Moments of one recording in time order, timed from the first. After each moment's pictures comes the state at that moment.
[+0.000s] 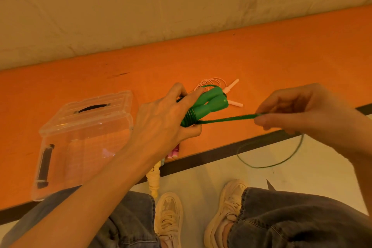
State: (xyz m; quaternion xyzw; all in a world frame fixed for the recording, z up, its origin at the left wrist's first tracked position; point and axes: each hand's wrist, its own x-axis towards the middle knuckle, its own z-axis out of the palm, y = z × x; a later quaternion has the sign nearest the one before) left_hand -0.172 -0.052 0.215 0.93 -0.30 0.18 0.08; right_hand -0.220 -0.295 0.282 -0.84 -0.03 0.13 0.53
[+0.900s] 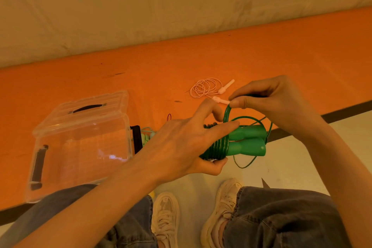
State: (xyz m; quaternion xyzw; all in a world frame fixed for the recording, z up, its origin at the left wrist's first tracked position) left_hand -0.200 -0.066 0.223 0.86 -0.48 0.07 0.17; right_hand -0.190 -0.280 0.254 -0.84 -0.04 0.02 0.53
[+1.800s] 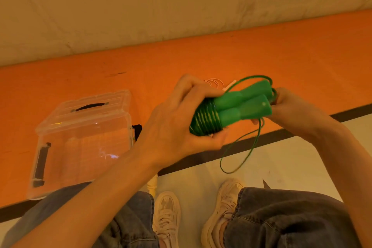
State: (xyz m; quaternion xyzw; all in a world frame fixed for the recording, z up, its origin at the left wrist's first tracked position) left_hand -0.192 -0.060 0.240 0.84 -0.36 0.13 0.39; right_hand -0.191 -0.295 0.248 -0.83 -0.03 0.15 0.54
